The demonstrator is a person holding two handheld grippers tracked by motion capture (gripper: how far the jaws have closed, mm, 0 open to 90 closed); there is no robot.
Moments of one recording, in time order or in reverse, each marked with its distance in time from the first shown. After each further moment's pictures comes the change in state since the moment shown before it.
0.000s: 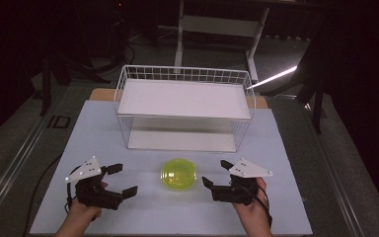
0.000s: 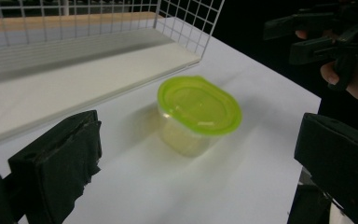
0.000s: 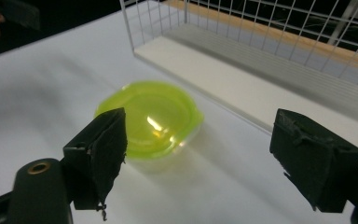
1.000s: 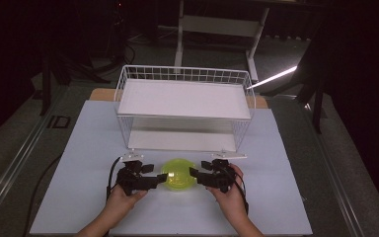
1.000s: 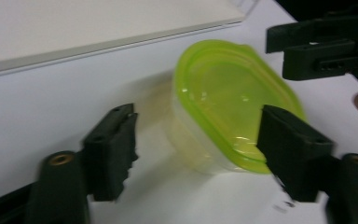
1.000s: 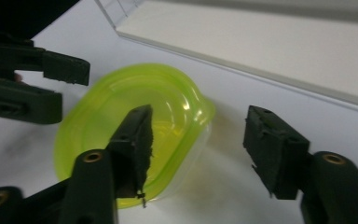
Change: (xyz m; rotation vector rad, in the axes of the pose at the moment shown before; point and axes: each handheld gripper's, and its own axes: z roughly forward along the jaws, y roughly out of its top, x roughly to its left) left arm 0.004 -0.003 0.099 0.222 0.113 -0.221; right arm -0.014 -0.014 0.078 0.146 0.047 0.263
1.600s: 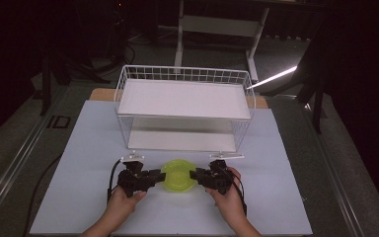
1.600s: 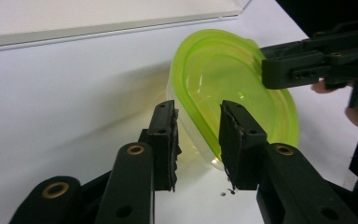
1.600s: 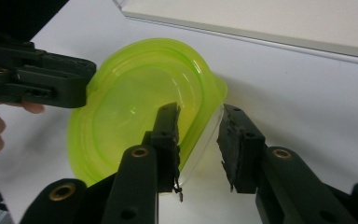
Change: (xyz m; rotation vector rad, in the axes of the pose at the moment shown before) left arm -0.006 -0.002 -0.002 0.020 -0.018 -0.037; right arm 0.004 -0.004 0.003 0.080 0.048 0.088
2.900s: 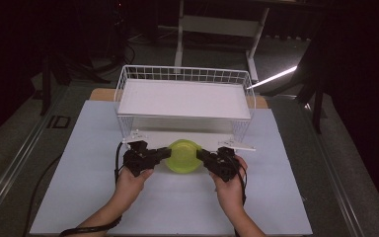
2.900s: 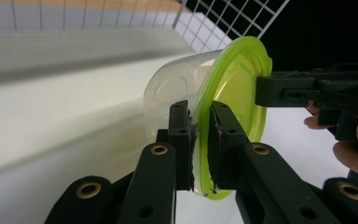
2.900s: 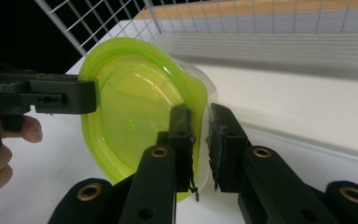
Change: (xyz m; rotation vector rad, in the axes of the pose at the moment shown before) left arm -0.003 0.056 0.003 -0.176 -0.041 0.067; right arm 0.001 0.034 -0.021 -0.227 -0.078 0.011
